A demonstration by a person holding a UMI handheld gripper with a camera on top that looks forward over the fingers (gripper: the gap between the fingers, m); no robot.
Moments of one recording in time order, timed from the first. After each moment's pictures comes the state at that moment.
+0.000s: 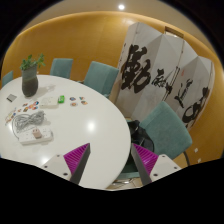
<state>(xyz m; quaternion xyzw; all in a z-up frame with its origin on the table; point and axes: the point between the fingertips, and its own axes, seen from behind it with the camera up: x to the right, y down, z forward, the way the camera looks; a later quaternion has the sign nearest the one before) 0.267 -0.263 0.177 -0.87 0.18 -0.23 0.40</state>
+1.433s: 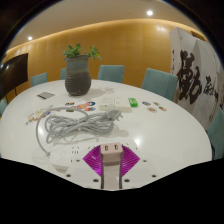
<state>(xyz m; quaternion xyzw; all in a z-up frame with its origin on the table) 0.002 -0.016 0.027 -0.87 0.04 -0.04 0.49</state>
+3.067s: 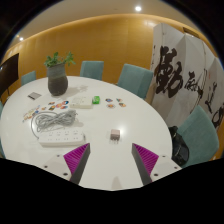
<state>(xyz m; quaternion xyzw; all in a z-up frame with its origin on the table) 0.157 -0.166 0.130 -0.89 0.09 -0.09 0.44</state>
